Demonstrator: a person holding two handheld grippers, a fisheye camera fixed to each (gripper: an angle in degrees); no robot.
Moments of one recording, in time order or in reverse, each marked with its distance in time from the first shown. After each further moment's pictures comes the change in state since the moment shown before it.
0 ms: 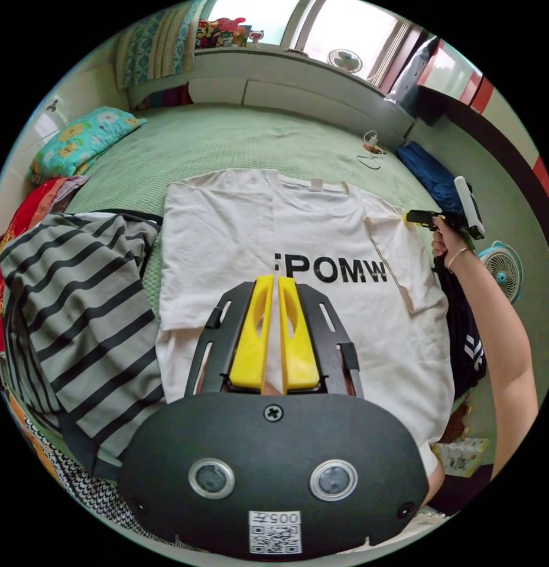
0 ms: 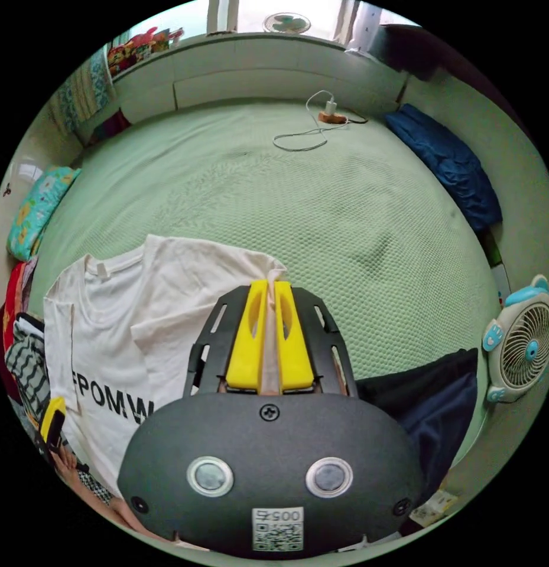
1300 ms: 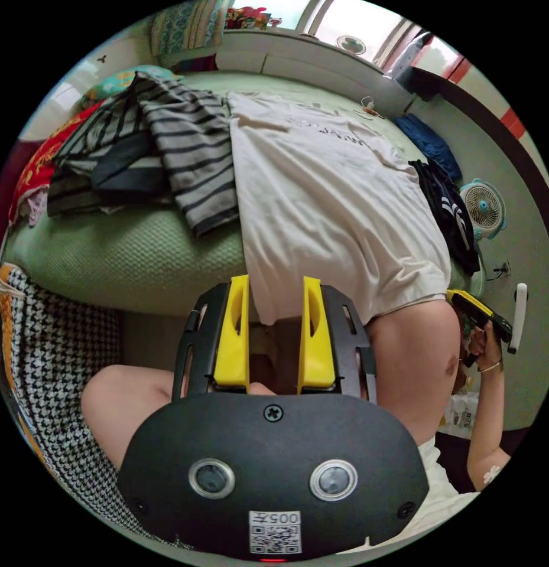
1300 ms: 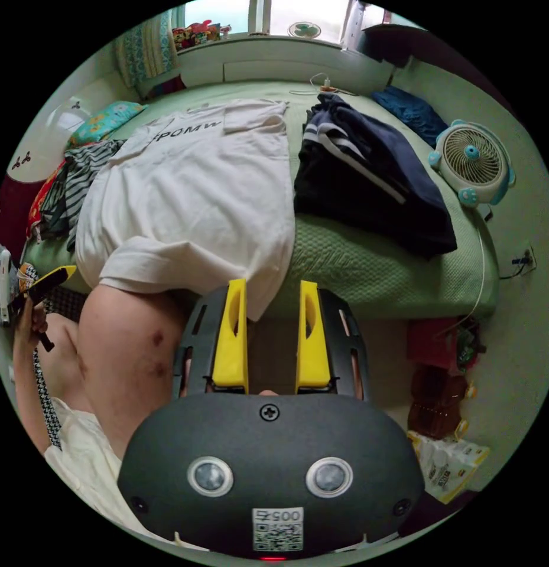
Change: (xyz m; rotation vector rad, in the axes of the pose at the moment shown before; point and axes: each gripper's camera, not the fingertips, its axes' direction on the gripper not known) left arm 0.034 0.412 -0.081 -0.138 0.012 -0.068; right arm 0.127 0.602 -0.102 -0.062 -0.074 -0.092
